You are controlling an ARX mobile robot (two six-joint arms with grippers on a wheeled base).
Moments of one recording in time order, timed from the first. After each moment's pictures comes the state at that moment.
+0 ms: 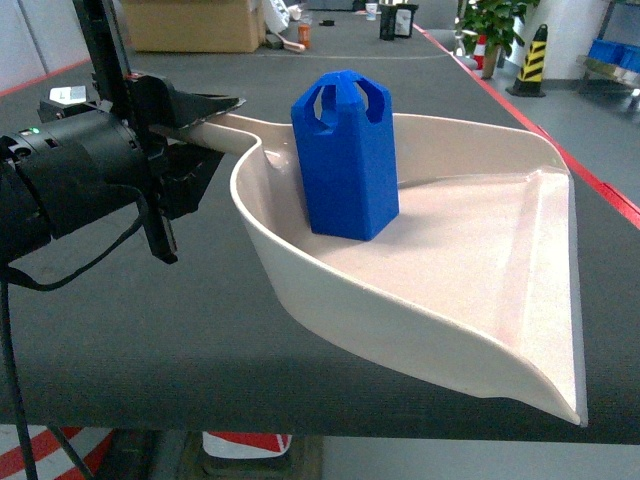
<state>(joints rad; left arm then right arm) -0.20 1.93 0.75 1.28 0.38 -1.54 0.00 0.35 0.07 0.28 0.00 -0.01</state>
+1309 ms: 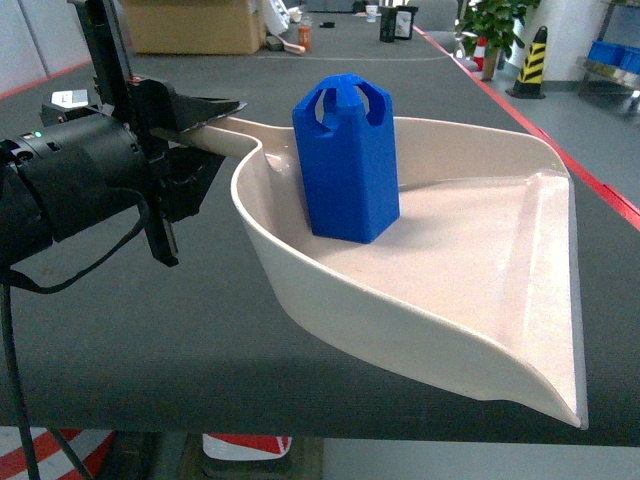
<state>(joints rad) -0.20 1.93 0.75 1.28 0.38 -1.54 0.00 0.00 0.01 0.00 0.00 -0.01</state>
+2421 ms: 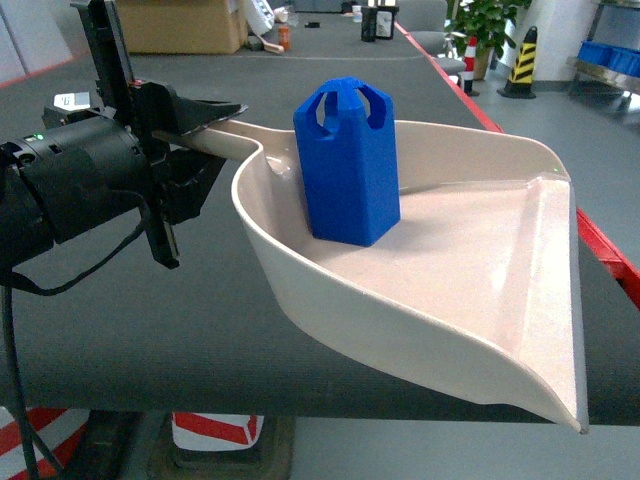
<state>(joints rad) -0.20 1.94 0.75 1.28 0.38 -1.54 0.00 0.00 0.01 0.00 0.00 -0.01</state>
